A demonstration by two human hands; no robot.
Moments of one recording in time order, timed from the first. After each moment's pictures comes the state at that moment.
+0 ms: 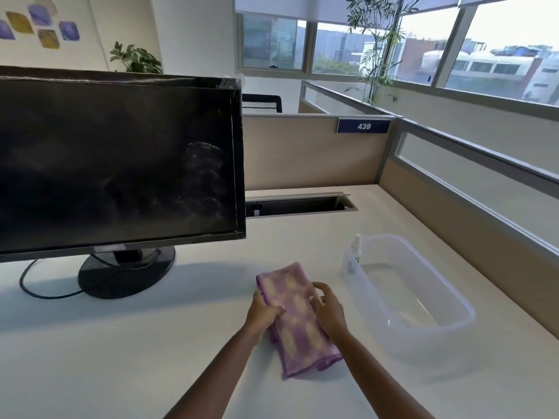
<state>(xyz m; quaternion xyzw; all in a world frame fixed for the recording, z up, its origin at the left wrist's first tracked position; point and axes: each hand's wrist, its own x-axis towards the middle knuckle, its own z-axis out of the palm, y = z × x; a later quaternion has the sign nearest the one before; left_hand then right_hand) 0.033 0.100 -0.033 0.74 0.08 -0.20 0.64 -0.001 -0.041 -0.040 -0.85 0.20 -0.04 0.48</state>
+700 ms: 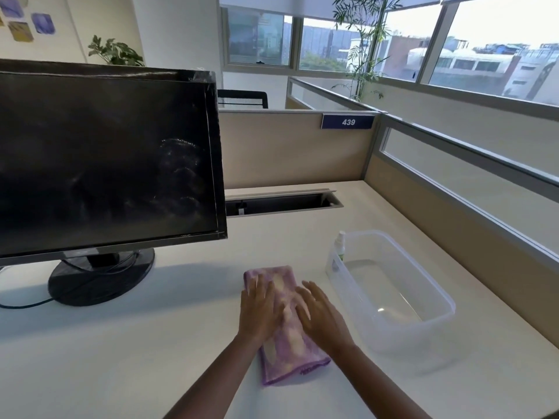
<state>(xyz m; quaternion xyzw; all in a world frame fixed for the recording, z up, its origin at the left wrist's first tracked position) 0.040 0.076 -0.053 0.97 -0.20 -0.06 0.11 -0.023 -0.060 -0.036 -0.98 -0.02 -0.10 0.18</state>
